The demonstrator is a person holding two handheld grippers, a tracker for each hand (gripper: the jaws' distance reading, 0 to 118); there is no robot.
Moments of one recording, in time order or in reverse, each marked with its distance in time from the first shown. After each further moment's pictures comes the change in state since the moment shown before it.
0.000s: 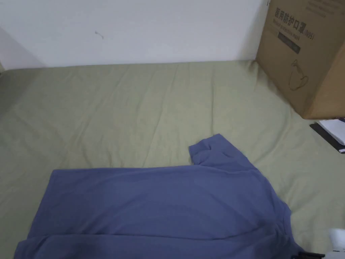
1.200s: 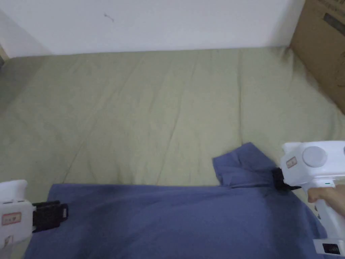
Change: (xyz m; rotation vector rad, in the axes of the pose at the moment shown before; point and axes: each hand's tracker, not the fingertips) left arm 0.054 0.191 -0.139 -0.049 0.009 -0.070; right arm -0.086 0.272 -0.188 -0.105 0.023 0.233
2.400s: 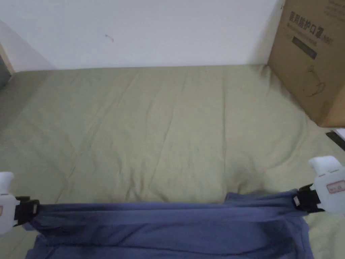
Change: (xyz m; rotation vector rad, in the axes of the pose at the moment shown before) left arm -0.027 -0.059 0.106 0.067 -0.027 -0.107; right arm 0.017 -0.160 0.166 0.088 0.062 0.083
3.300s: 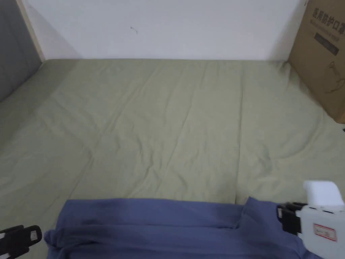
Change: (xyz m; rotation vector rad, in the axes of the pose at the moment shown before) left arm -0.045 -0.131 0.062 0.084 -0.147 0.427; right arm -0.116 -0.082 0.021 0.280 0.039 -0.047
